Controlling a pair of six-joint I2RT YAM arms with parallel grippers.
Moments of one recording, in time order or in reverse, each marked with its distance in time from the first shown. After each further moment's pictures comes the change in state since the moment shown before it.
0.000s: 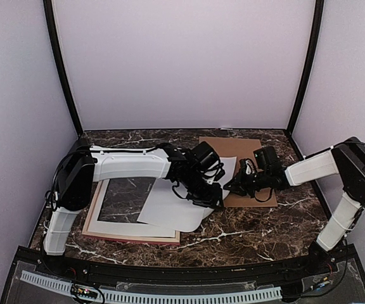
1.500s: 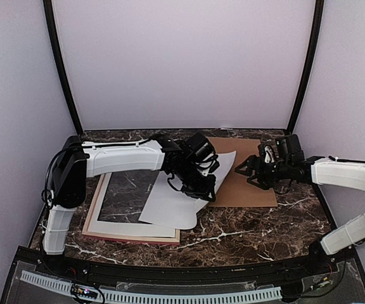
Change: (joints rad) left arm 0.035 -0.039 0.026 -0.084 -0.037 0.017; right arm -0.101 -0.349 -0.015 -0.280 0.062 -0.139
